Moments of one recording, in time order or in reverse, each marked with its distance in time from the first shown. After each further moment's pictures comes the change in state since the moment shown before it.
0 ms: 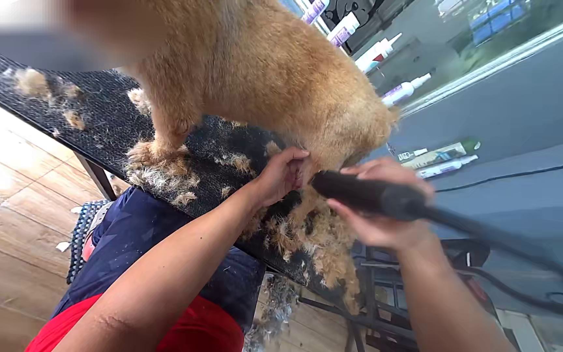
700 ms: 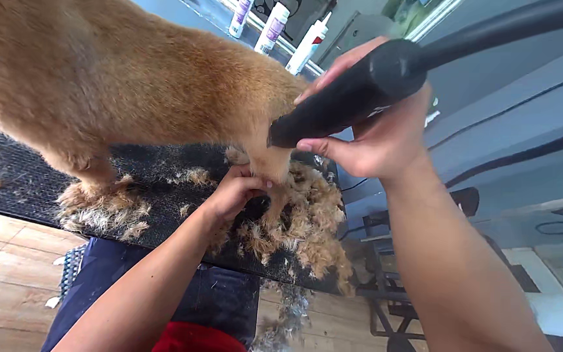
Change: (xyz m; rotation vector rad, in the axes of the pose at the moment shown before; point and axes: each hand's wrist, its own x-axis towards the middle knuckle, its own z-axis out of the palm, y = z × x) left_hand -0.009 -0.010 0.003 0.225 0.048 -0.038; right_hand 0.061 0.023 -0.050 0.092 0.081 -0.013
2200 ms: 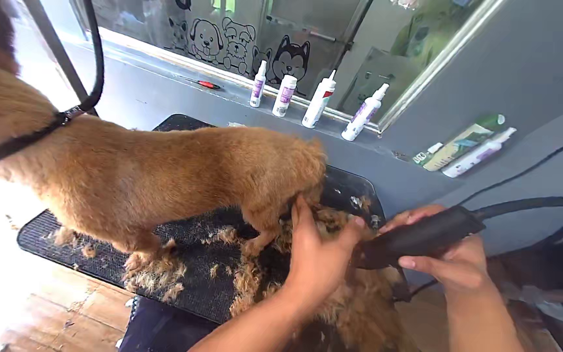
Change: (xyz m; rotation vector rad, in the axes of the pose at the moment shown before) left_hand 0.021 0.026 0.130 0.533 0.461 0.096; right_hand -0.189 0.050 -0.034 0.537 0.385 0.429
